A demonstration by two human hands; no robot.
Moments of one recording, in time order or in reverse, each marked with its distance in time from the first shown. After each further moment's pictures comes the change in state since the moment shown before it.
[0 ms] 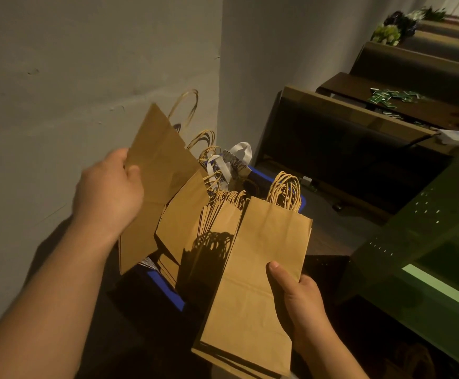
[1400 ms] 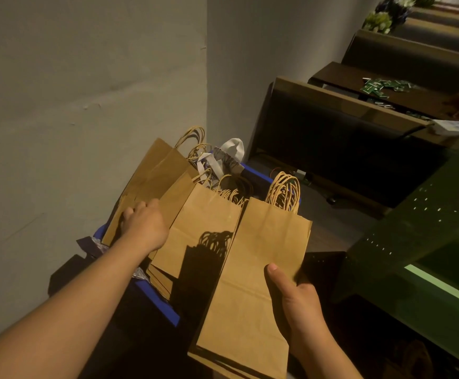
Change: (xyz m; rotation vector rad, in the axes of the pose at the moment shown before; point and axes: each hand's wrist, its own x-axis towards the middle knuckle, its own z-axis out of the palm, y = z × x) left_hand 0.019 -0.033 0.136 0.331 -0.524 -0.115; right_hand 0.016 -0.001 0.000 -0.019 0.071 0.121
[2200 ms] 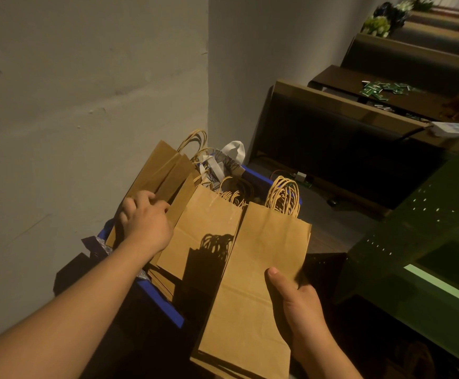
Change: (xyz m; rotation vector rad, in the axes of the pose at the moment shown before) left_hand 0.002 -0.005 0.006 0.093 0.237 0.103; right_hand -0.002 0.006 0.001 0.019 0.012 -0.050
